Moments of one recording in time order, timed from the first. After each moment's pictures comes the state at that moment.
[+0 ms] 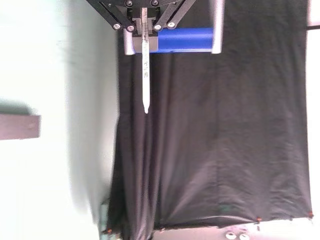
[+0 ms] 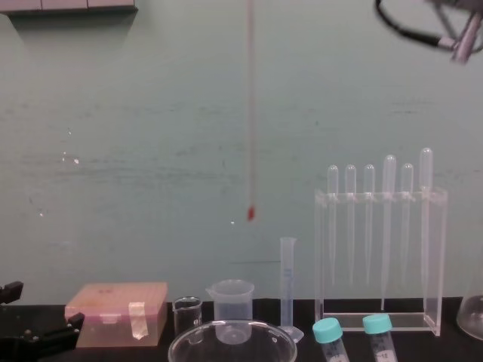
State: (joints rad) left arm -0.20 0.60 0.45 -1.41 -0.25 -0.12 0.03; right arm 0.79 0.47 -0.57 -1.48 0.94 0.09 0.80
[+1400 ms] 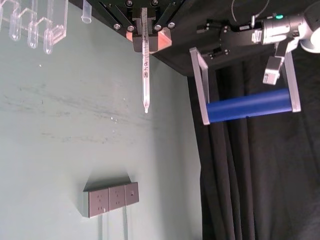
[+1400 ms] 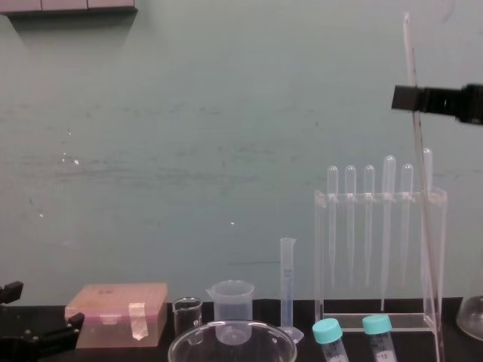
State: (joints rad) left arm -0.20 0.60 0.45 -1.41 -0.25 -0.12 0.03; right arm 0.36 0.73 -0.40 -1.67 0.86 0.02 0.55
